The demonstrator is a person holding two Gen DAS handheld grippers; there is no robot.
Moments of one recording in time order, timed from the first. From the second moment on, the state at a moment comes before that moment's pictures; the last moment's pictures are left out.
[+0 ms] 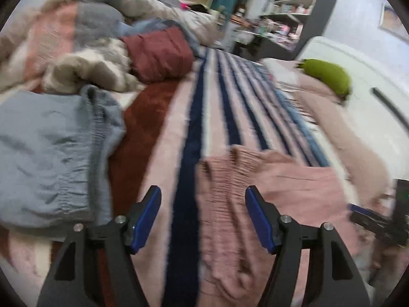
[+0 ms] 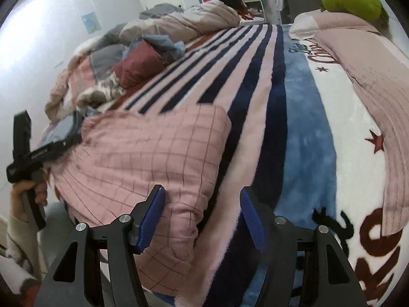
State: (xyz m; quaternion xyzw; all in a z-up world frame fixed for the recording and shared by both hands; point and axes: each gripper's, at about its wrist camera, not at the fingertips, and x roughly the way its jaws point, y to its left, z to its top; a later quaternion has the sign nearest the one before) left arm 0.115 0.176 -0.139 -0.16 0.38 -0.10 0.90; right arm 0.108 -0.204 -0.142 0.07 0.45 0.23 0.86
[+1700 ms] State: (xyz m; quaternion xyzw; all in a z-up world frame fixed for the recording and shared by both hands) left arm 0.118 0.239 -0.061 -0.12 0.34 -0.19 0.91; right arm 0.150 -0.088 -0.071 0.07 0.44 0.34 0.83
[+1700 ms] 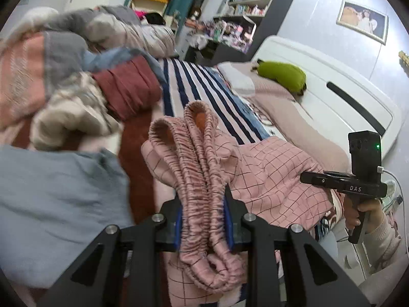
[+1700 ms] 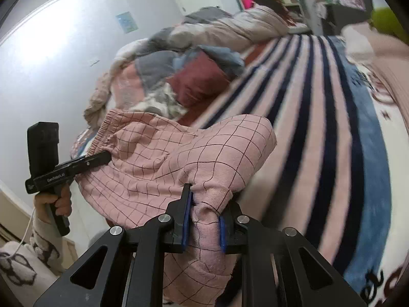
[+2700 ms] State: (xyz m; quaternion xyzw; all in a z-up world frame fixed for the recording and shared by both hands) left arm 0.074 0.510 -0.077 -0.20 0.33 -0.01 0.92; right arm 0.199 0.199 -0.088 0.00 0.44 0.51 0.73
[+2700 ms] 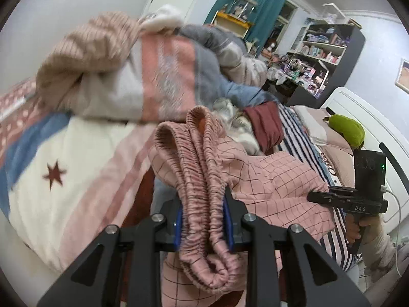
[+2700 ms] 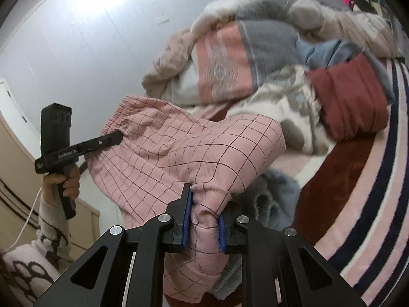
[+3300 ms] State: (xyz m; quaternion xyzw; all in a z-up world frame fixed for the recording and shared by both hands) left arm 0.086 0.514 -0.120 -0.21 0.38 0.02 0.90; right arm 0.197 0.201 -0.118 -0.02 0.47 0.49 0.73
